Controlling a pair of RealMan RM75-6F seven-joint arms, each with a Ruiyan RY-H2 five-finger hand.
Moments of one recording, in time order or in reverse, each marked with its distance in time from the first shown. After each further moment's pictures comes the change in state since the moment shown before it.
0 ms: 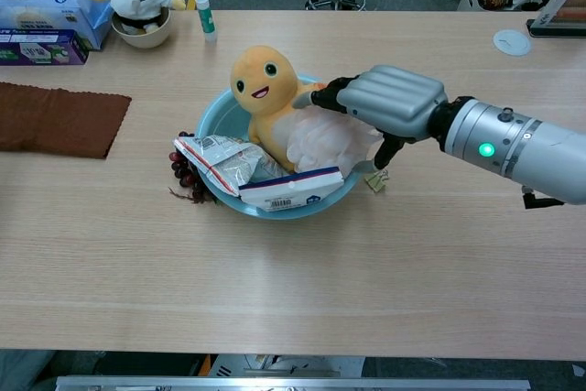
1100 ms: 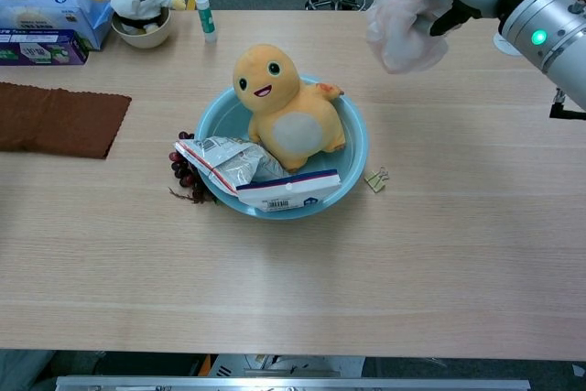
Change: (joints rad) left arm -0.009 0.009 -0.002 0.001 0.015 -0.018 -0.033; right arm 0.014 0.008 0.139 0.261 0.211 0.203 -0.020
